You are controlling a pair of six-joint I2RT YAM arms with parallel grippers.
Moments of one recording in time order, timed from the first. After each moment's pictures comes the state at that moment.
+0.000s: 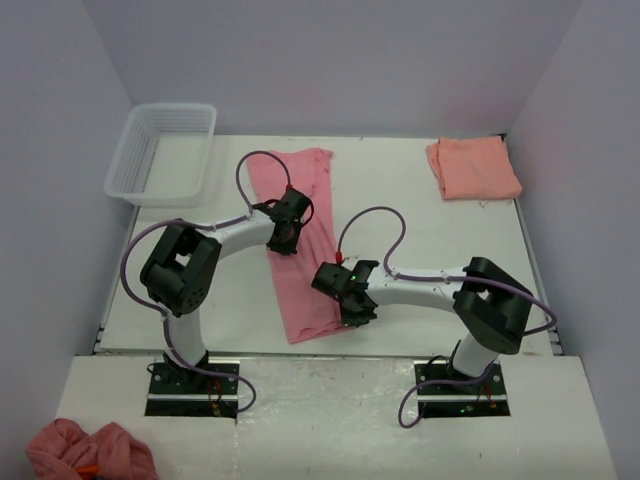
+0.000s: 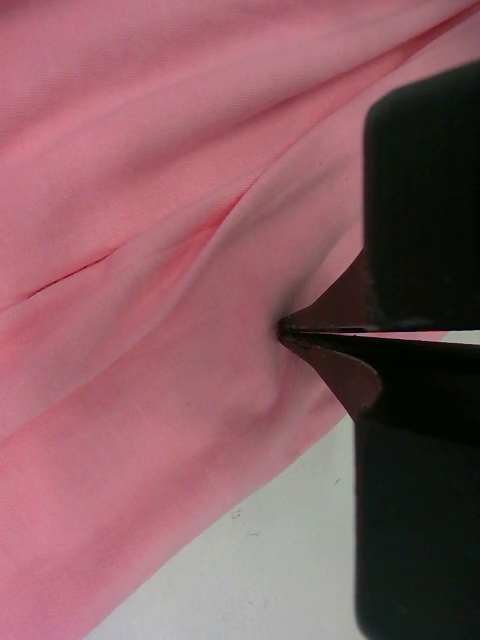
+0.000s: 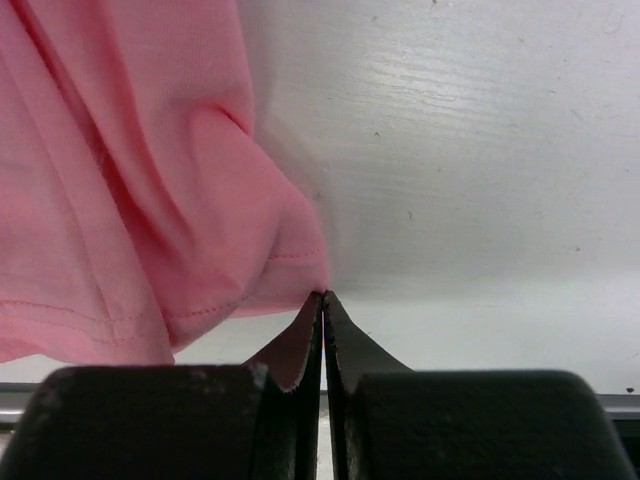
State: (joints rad) left arm -0.58 1.89 1.19 -0.49 -0.21 -0.29; right arm 1.08 1.66 0.98 -0.80 0.23 0.94
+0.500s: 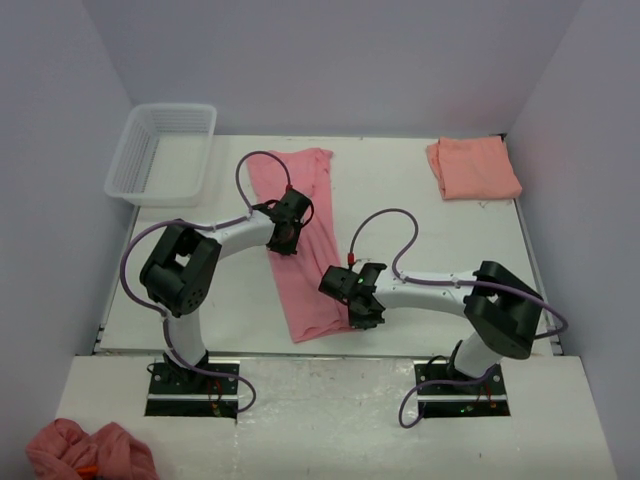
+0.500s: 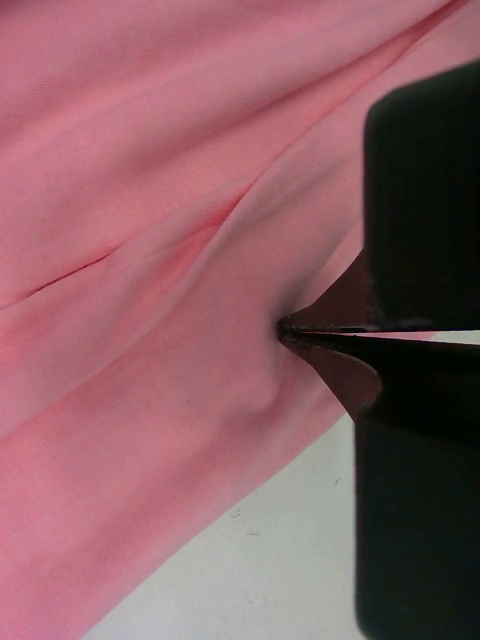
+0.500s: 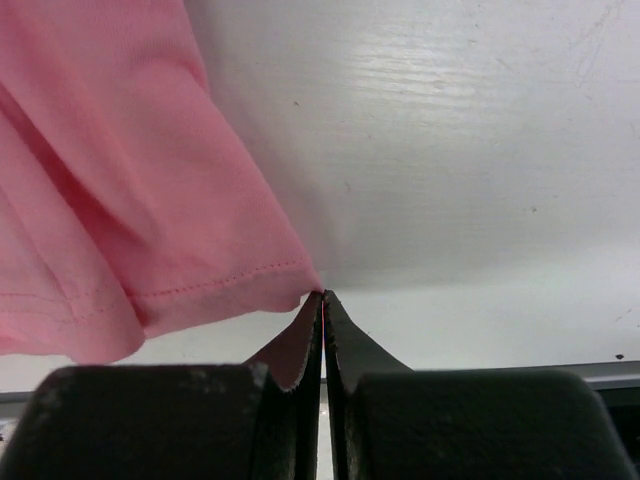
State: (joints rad) left arm -0.58 1.89 1.18 -0.49 -0.21 -0.29; right arm 1.08 1.62 0.95 -0.85 0.26 1.03
